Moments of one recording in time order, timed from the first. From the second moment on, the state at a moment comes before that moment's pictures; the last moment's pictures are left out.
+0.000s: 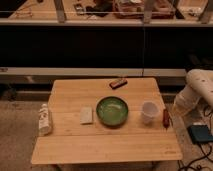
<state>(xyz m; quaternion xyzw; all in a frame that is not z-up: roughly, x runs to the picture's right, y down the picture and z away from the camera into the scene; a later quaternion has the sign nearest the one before) 0.402 0.137 0.793 -0.29 -0.21 -0.43 0.83</state>
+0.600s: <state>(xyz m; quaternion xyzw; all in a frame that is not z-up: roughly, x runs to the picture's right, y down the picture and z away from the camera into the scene) 0.399 0.145 0.812 -0.21 -0.24 -0.49 0.81</state>
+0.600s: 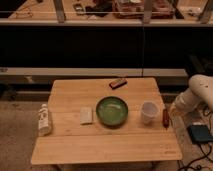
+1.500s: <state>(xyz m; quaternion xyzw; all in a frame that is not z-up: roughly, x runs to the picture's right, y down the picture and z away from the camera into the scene) 0.391 0.147 0.838 -0.19 -0.24 -0.52 0.79</state>
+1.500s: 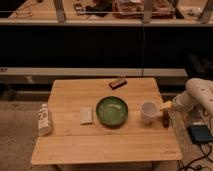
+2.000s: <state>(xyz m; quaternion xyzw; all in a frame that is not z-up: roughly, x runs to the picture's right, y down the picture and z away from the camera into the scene) 0.394 0.158 0.858 -0.20 -0.24 -0.53 0.79</state>
